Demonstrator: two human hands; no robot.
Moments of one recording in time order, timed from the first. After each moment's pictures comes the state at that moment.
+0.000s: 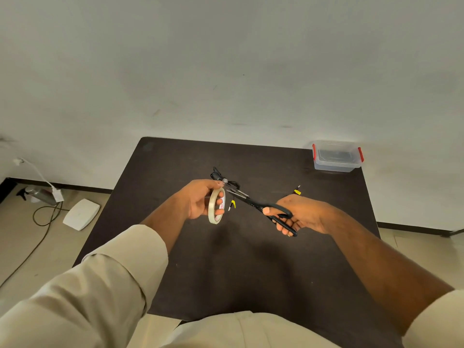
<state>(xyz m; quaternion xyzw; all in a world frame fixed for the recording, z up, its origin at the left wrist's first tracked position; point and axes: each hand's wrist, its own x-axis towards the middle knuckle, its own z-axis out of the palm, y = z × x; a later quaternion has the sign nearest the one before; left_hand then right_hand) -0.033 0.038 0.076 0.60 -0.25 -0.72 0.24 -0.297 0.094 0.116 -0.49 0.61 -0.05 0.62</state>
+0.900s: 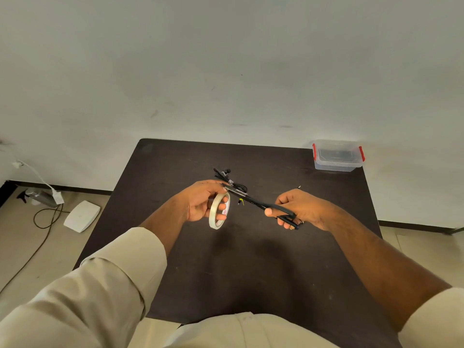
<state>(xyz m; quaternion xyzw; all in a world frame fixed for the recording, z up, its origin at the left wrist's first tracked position) -0.037 0.036 0.081 0.57 -0.31 -0.73 0.20 -0.309 0.079 0.102 -0.50 0.60 -0.08 0.62</state>
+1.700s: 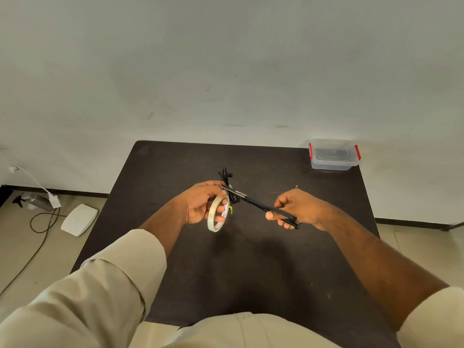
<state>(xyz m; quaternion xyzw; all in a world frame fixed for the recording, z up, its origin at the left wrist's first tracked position) -0.043 0.035 0.079 0.55 -0.31 -0.74 0.21 -0.317 0.076 0.092 -0.50 0.62 -0.08 0.60</state>
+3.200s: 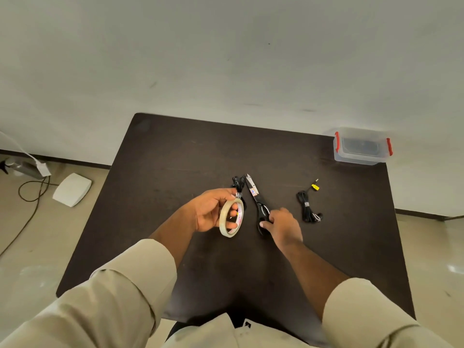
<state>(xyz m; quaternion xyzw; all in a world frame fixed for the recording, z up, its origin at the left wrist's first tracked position) -0.014 0.024 0.018 0.50 -0.20 -0.83 0.18 -0.230 0.079 -0.038 -0.59 0.75 0.00 0.31</state>
